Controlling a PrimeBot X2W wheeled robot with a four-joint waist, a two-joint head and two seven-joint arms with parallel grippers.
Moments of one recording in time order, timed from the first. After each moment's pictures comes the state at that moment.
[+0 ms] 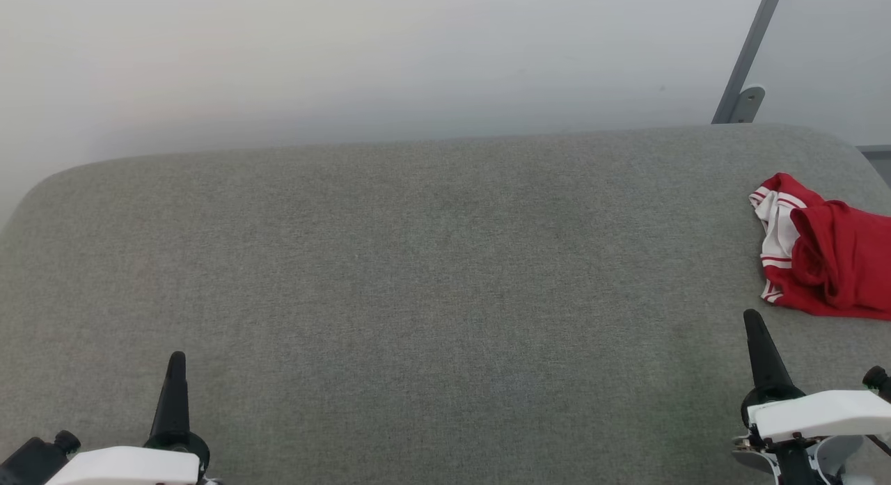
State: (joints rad) left arm 0.04 0.08 0.14 0.15 -1.09 -0.13 -0.03; right arm -0.05 -0.10 -0.09 0.24 1.07 0.13 -0.03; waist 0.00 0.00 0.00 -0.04
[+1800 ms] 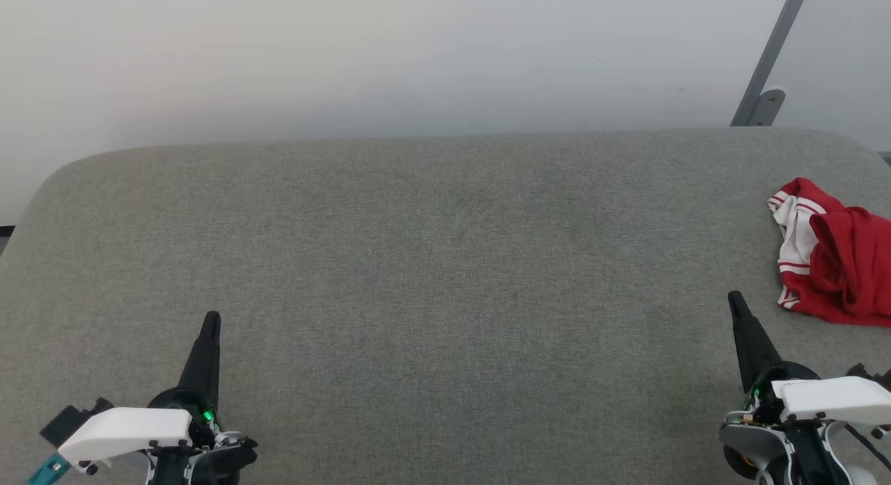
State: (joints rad) left arm -0.08 0.05 0.12 0.23 -1.53 -0.13 0.09; right arm -0.09 -0.06 -0.11 0.24 1.53 0.13 0.09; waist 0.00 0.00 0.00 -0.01
